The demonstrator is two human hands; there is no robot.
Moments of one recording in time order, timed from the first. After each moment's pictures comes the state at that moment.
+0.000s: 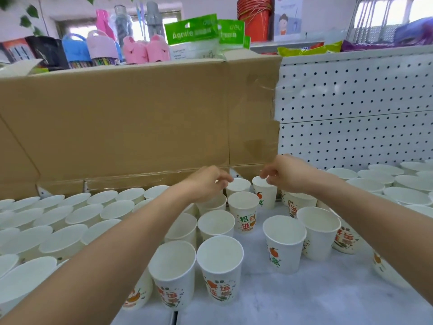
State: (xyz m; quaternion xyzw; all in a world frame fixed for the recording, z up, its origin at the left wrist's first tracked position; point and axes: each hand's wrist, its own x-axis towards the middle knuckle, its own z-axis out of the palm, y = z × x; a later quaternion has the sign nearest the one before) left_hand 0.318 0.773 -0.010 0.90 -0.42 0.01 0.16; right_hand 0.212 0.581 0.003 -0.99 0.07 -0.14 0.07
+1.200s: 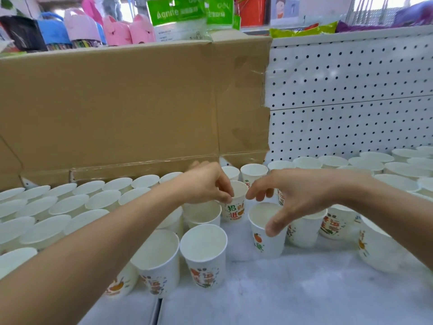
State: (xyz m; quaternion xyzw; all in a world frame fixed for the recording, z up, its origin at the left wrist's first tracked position) left_hand 0.276 0.765 -0.008 0.89 -0.45 0.01 0.10; right_hand 0.138 0.597 0.013 -0.99 -0.07 0.08 0.10
